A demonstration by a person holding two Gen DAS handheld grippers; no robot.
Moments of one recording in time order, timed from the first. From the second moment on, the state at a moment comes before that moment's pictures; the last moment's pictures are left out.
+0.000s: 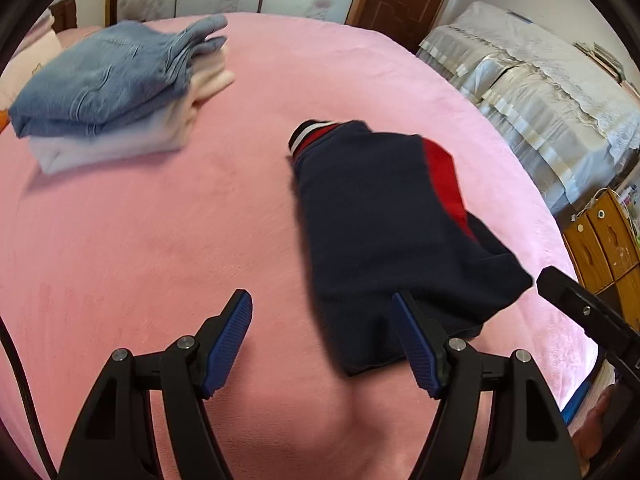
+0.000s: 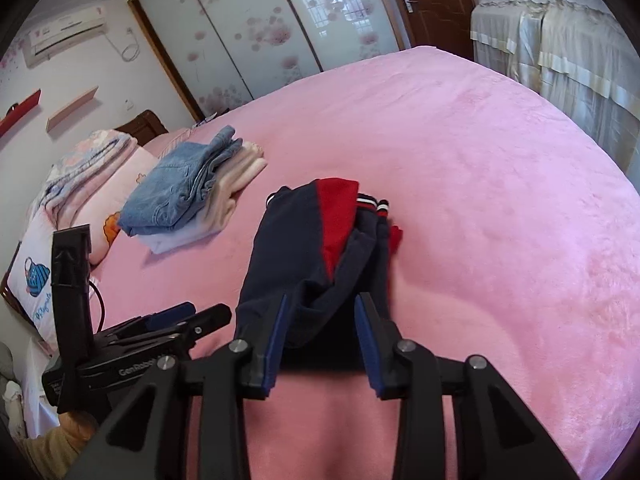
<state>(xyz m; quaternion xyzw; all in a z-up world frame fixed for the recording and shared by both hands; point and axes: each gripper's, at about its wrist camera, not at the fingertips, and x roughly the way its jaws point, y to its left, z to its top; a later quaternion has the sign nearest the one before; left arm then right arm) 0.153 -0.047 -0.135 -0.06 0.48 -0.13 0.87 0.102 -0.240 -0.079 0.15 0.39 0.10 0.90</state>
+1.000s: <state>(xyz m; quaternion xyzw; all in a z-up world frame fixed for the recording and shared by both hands) 0.173 -0.080 -0.168 -0.02 0.49 -0.14 0.86 0.110 -0.282 -0.163 0.23 0.43 0.06 0.87</state>
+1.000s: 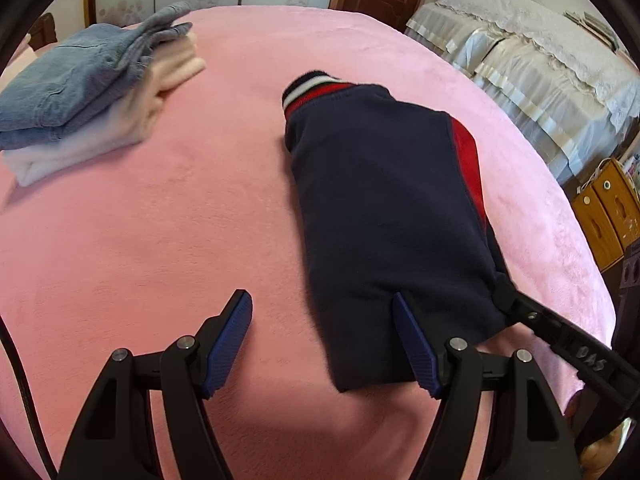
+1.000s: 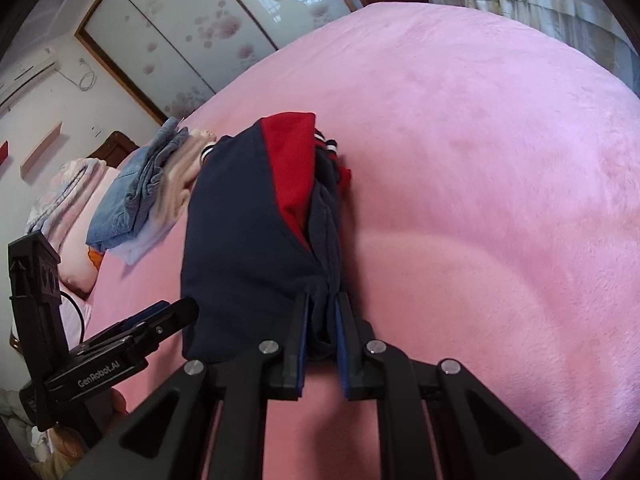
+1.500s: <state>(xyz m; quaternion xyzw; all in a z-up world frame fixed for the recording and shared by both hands) 0.181 -0.059 -0.134 -0.04 0.47 -0.16 0.87 0.121 -0.286 -0.100 0.19 0.40 0.08 0.89</state>
